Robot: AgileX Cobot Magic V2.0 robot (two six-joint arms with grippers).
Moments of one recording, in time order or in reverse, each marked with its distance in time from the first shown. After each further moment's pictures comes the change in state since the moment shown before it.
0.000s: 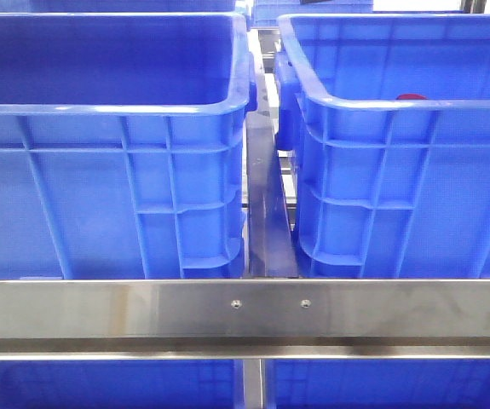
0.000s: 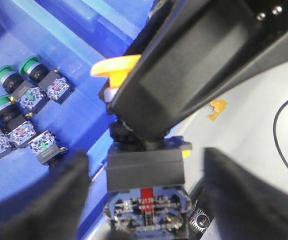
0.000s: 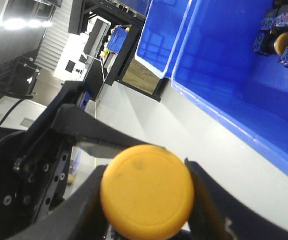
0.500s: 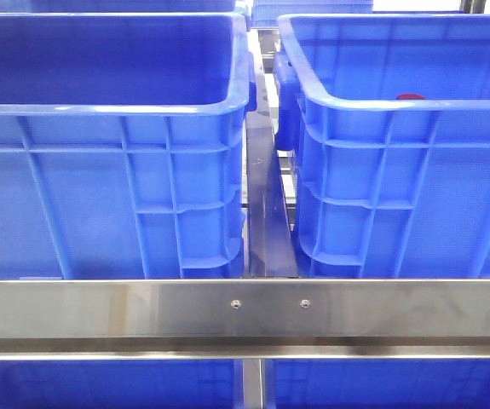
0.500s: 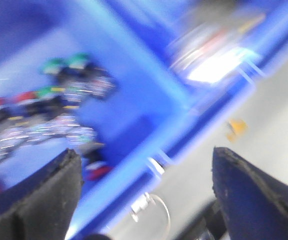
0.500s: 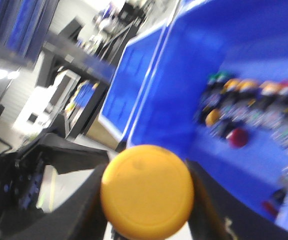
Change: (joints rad) left arm 0.180 -0.031 0.000 0.004 -0.031 -0.038; right arm -0.245 -0.057 0.000 -0.020 -0.018 -0.042
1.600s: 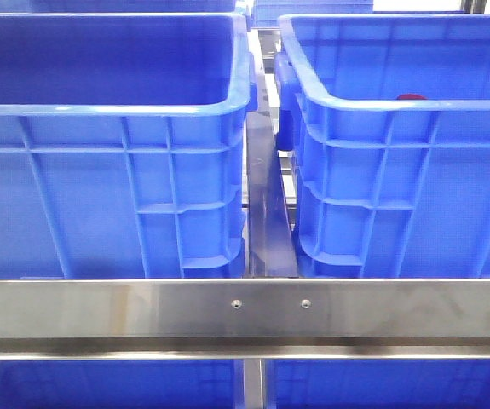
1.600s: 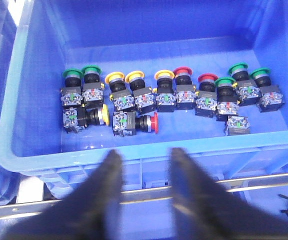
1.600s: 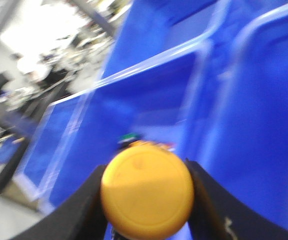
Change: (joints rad) left arm 0.556 -0.629 0.487 0.002 -0.131 -0.016; right arm -0.322 -0.033 0.000 -0.116 -0.068 -0.059
